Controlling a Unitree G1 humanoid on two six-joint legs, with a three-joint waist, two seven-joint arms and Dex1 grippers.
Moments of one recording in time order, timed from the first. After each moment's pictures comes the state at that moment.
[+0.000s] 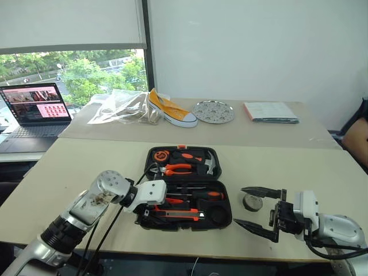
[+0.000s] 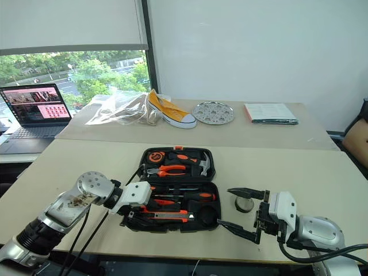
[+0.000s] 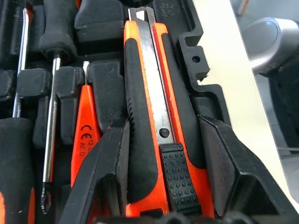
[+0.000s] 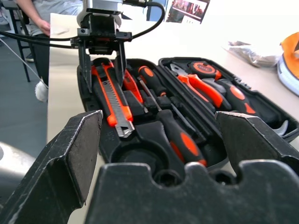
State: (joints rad) left arm -0.49 0.79 -0.37 -0.18 -0.16 0.37 -1.35; right arm 0.10 -0.68 -0.18 -0.34 0.53 -0.02 1.11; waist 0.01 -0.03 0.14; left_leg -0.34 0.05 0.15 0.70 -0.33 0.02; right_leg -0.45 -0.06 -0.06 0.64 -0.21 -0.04
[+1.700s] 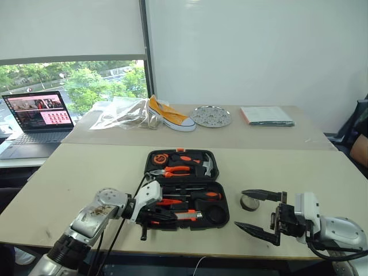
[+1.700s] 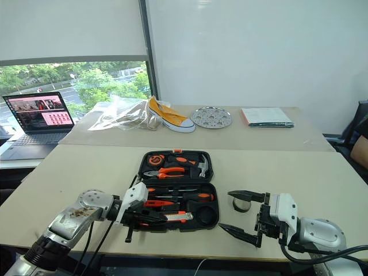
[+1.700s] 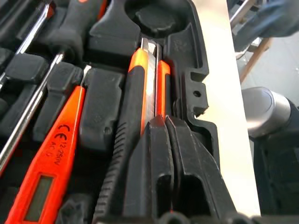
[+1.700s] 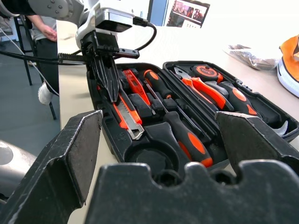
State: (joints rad) left arm -0.34 0.66 -0.28 -0.11 -0.28 0.50 -1.23; right arm 0.14 -0.70 -0.18 -0.37 0.55 0.01 1.10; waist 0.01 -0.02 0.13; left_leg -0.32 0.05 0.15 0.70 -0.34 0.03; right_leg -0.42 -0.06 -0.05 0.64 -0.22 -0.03
